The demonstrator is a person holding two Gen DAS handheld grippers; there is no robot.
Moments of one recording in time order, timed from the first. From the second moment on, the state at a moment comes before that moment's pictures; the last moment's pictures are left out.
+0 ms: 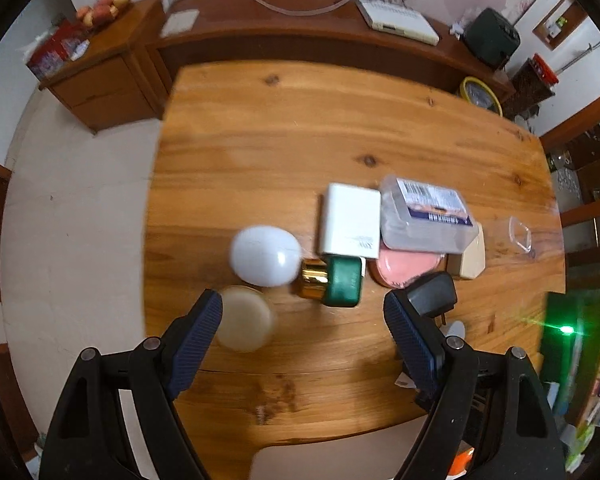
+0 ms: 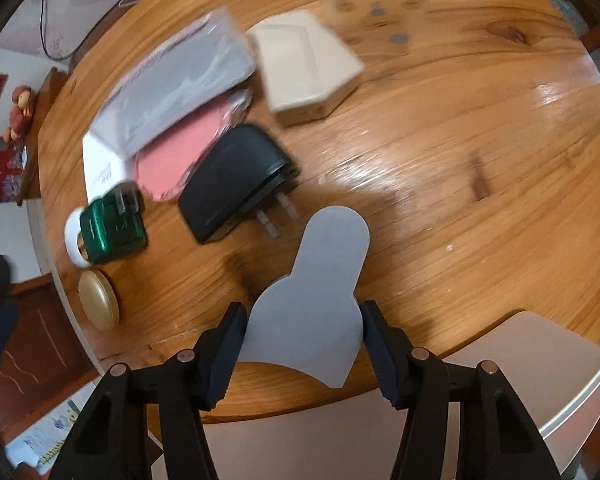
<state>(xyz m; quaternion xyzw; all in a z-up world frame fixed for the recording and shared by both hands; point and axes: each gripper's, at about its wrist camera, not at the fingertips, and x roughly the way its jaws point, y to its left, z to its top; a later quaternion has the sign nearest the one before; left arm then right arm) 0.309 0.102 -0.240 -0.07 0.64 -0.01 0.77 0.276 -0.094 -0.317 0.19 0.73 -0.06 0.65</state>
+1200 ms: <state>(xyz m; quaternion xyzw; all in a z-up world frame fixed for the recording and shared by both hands) 0.312 0.080 -0.291 -0.08 0.67 0.03 0.74 0.272 -0.155 -0.264 0.24 0.69 0.00 0.68</state>
